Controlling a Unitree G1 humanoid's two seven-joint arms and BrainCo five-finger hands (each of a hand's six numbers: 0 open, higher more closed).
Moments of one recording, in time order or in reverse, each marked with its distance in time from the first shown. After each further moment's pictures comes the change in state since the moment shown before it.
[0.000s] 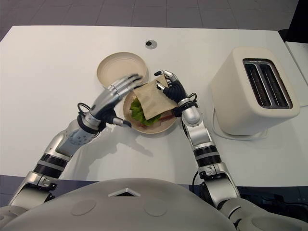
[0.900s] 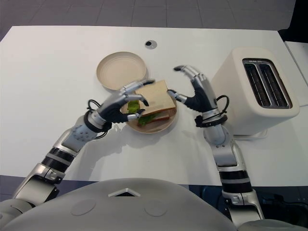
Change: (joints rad) left arm -0.068 -0.018 -0.021 -0.021 -0.468 -0.116 -0.146; right arm 0.309 -0.206 -0.078 -0.490 -0.169 -0.189 -0.058
